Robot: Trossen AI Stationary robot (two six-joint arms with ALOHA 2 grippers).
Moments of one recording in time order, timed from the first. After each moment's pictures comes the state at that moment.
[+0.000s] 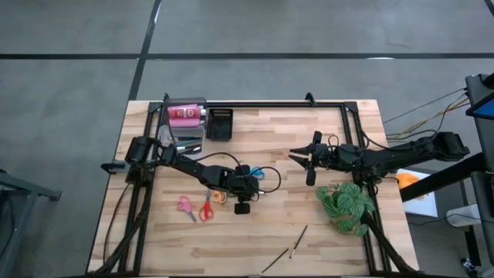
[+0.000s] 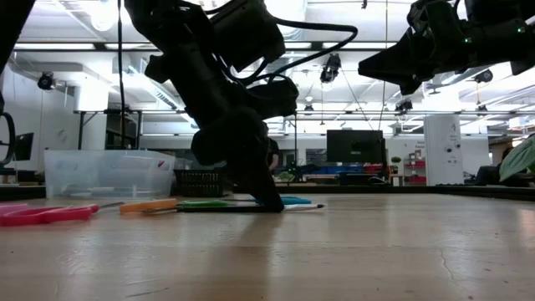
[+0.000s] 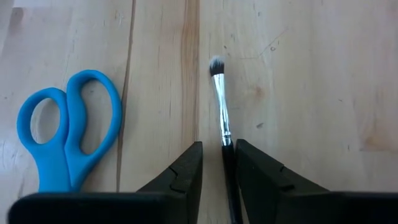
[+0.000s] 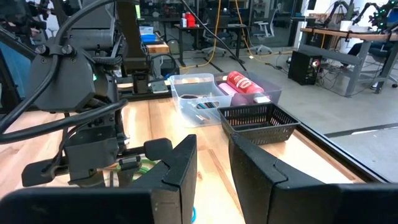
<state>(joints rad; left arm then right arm) -0.15 2.00 1.12 -0.14 -0.11 -0.10 0.05 0.92 0.26 0.57 0.29 0.06</state>
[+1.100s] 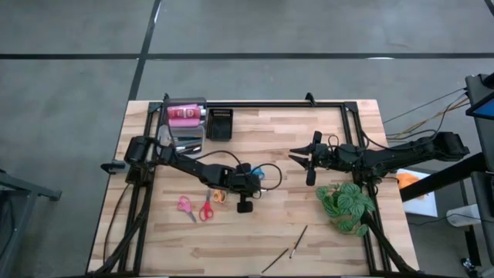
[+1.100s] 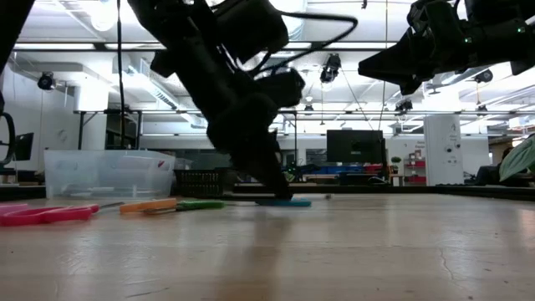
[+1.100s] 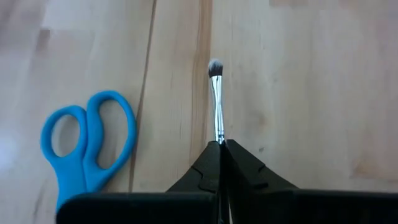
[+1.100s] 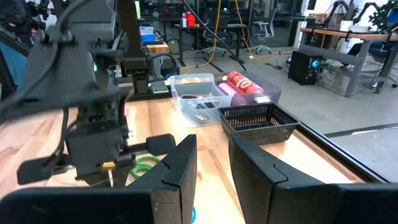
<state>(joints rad) -0.15 1.97 1.14 -0.13 -0.12 -0.14 0.05 0.92 0.26 0.57 0.29 0.06</state>
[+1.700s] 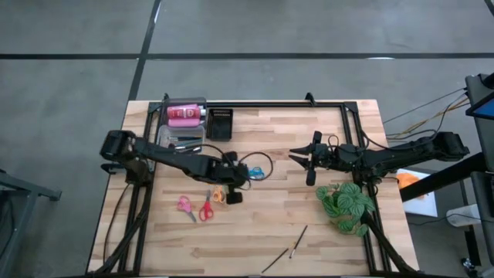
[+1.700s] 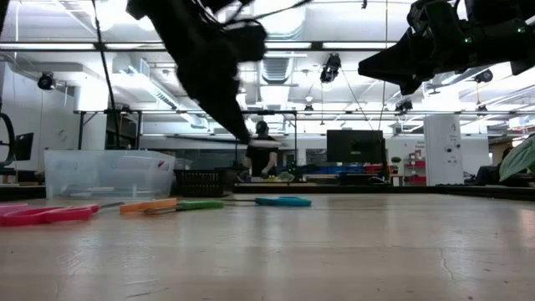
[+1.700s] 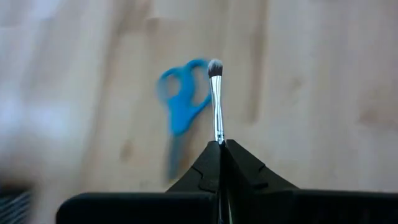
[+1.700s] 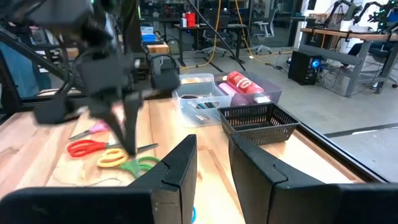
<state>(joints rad) -0.15 1.72 1.15 -0.47 -0.27 -0.17 0.05 0.92 0.26 0.57 0.29 0.06</state>
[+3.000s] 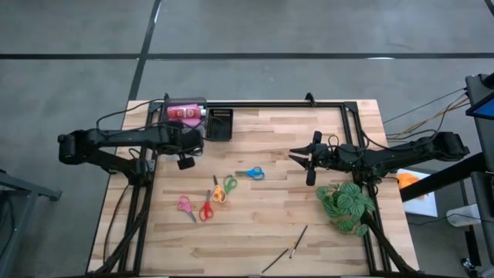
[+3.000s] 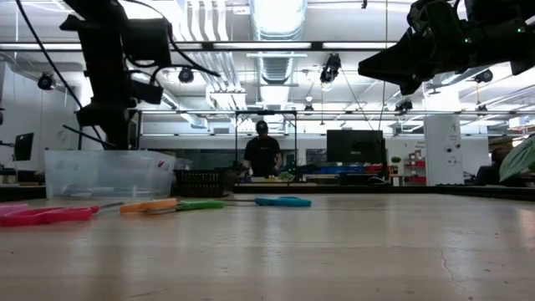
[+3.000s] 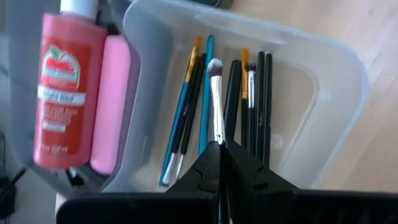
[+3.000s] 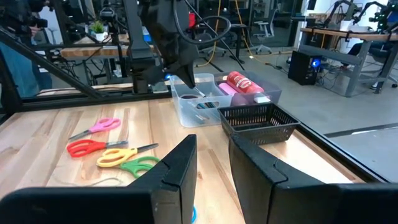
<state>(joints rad) 0.27 1.23 0.76 -0.94 -0.45 0.02 0.05 0.92 0.26 0.57 0.29 0.06</state>
